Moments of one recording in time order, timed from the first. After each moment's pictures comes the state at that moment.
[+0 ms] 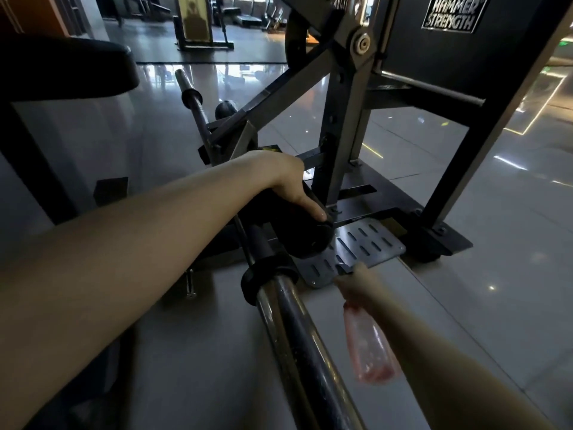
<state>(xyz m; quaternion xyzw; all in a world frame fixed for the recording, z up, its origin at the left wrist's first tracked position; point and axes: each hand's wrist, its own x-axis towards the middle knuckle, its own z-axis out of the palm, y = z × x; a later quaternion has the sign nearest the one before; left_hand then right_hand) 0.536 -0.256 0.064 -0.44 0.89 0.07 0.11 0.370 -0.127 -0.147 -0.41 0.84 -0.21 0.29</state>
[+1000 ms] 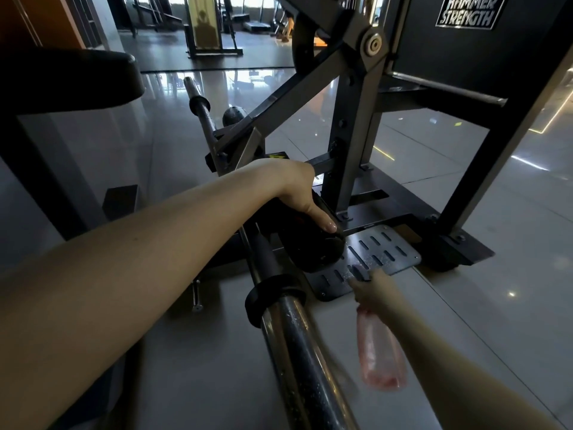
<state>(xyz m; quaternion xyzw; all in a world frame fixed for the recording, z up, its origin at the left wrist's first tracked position) 0.531 -0.258 0.066 -0.43 0.89 0.07 0.11 0.353 -0.144 -0.161 -0.39 0.83 -0.27 0.29</state>
